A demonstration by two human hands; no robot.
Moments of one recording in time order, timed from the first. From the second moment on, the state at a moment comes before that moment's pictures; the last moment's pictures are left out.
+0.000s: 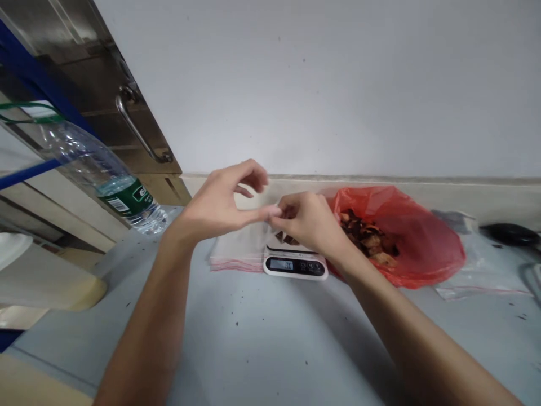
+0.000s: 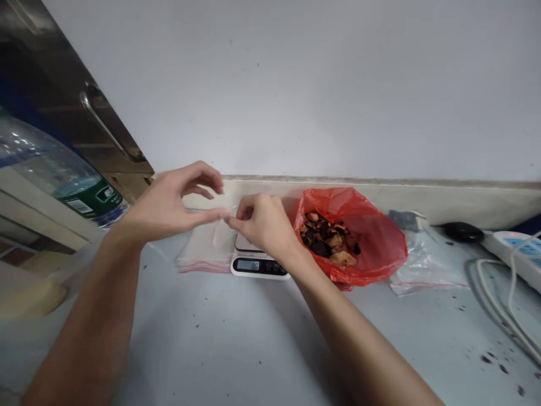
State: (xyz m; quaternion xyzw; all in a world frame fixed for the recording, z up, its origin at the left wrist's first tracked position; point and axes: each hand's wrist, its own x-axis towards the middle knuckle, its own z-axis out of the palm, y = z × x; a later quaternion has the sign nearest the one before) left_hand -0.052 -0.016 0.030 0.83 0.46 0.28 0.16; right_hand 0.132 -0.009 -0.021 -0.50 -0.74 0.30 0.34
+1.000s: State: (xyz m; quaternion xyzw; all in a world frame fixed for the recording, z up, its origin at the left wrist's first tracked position) left_hand -0.060 0.005 0.008 0.81 0.54 -0.03 0.22; right_hand 0.166 0.021 -0.036 -0.54 -0.80 0.22 0.10
